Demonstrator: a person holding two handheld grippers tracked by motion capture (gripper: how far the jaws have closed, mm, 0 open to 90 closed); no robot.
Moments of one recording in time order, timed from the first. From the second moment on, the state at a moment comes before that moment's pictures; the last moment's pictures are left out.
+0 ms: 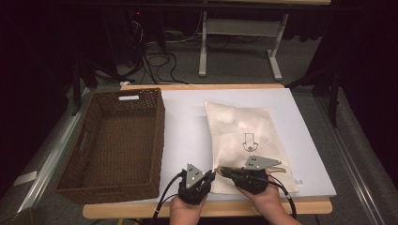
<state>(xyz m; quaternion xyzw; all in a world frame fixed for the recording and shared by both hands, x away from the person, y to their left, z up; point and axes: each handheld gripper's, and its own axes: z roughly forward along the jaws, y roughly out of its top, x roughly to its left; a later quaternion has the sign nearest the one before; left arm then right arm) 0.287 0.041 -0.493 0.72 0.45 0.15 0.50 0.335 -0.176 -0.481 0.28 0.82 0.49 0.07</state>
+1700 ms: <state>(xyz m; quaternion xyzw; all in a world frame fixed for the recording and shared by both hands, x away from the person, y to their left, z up) 0.288 0.047 -0.493 0.72 0.45 0.14 0.51 0.342 -0.226 -0.494 0.34 0.83 0.43 0.06</state>
